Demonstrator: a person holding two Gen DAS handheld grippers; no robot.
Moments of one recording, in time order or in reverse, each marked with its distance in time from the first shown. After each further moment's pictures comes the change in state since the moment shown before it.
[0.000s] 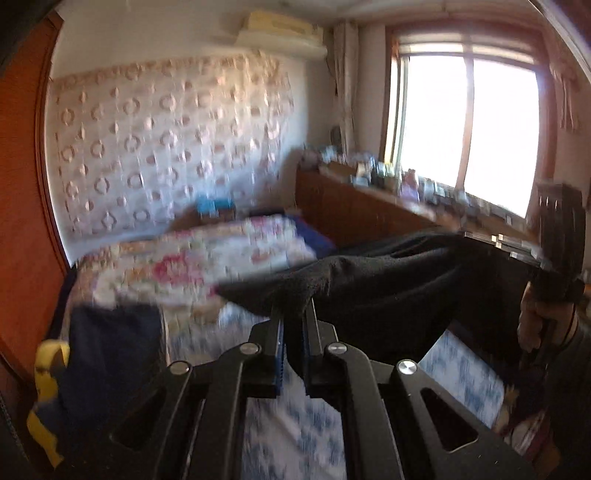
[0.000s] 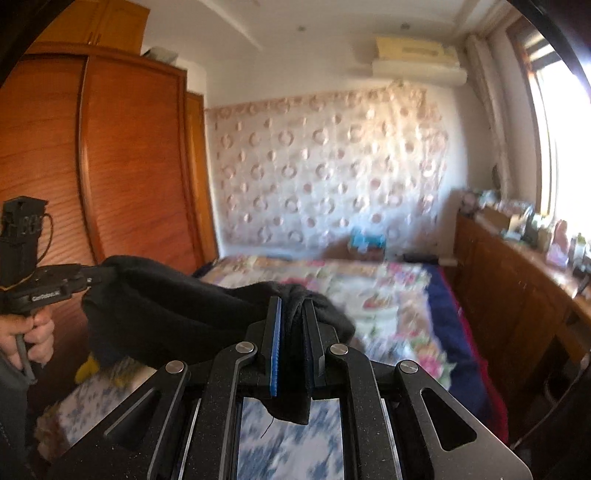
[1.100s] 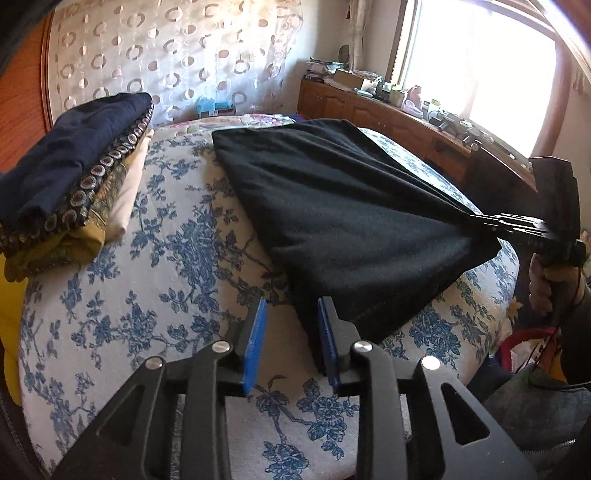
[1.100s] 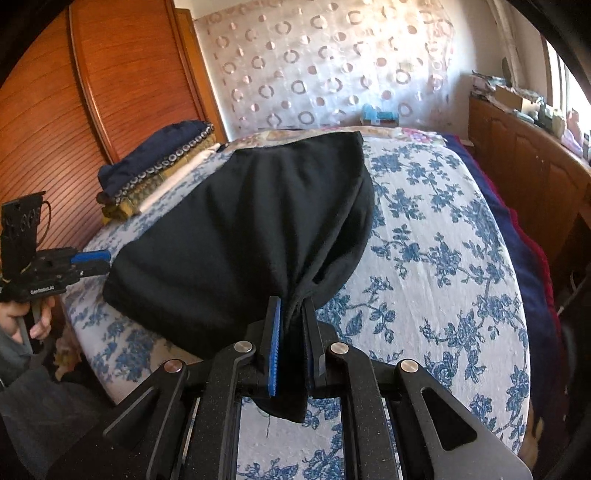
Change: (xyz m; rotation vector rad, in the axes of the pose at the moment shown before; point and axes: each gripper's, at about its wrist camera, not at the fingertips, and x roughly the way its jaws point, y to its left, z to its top) left arm -0.002 -0.027 -0.206 -0.091 0.286 -0.023; right arm -0.013 0.020 -0.233 0.103 0.384 0.056
